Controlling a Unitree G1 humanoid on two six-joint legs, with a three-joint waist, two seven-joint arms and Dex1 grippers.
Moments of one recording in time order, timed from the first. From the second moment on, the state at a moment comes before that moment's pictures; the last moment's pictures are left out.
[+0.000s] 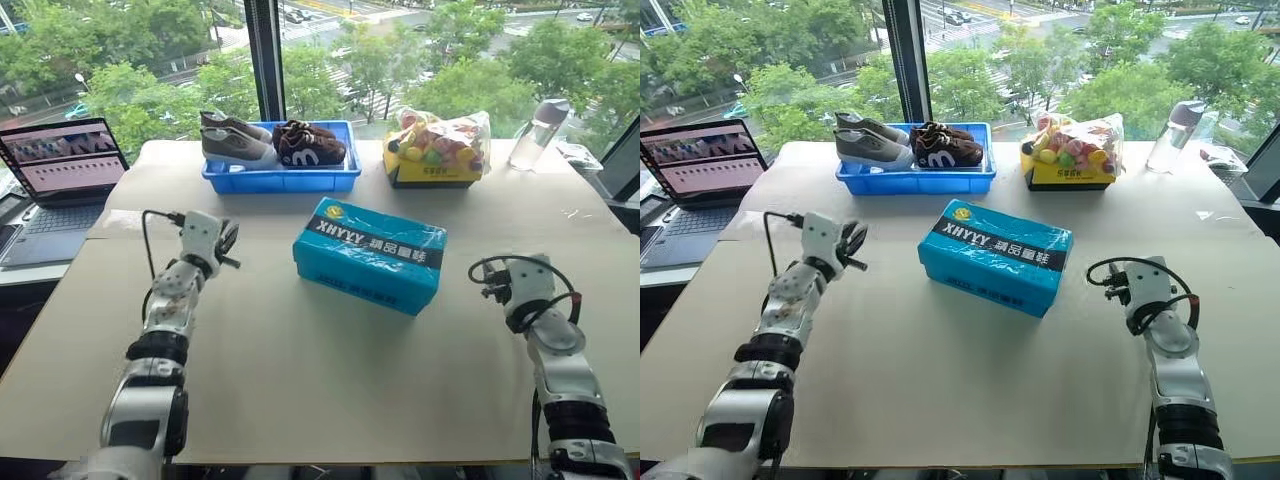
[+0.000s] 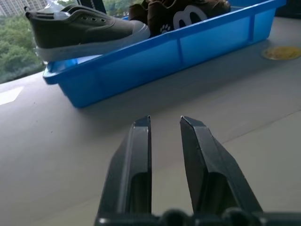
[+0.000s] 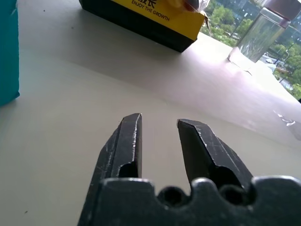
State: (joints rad) left arm -0.87 0.32 0.08 0.97 -0.02 -0.30 -0.43; right arm -0.36 -0.52 -0.20 0.39 0.02 -0.06 0.25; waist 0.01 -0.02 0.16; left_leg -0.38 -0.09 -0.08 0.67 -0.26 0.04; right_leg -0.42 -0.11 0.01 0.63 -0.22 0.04
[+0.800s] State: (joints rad) left arm -0.46 0.36 0.06 0.29 -0.17 0.07 -0.76; right arm -0.44 -0.29 -0.05 0.36 0.06 -0.05 0.53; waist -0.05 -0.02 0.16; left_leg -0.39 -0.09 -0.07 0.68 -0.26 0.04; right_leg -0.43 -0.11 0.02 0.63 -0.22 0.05
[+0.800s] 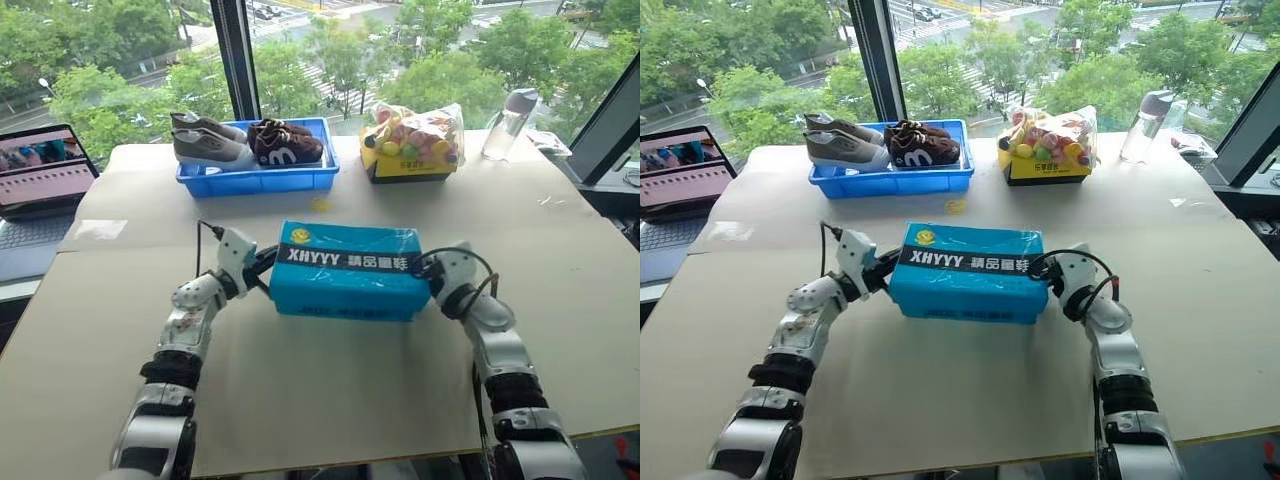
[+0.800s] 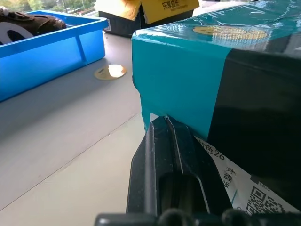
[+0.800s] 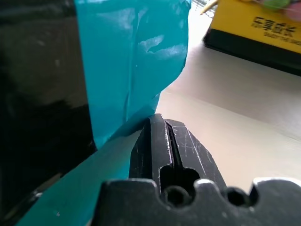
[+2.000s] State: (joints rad) left arm -0.31 0.82 0.12 -0.06 -0.26 0.37 -1.01; right arm -0.34 -0.51 -0.03 0.17 0.04 0.08 0.68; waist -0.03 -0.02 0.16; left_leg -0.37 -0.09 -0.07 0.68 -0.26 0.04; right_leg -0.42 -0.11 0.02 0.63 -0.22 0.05
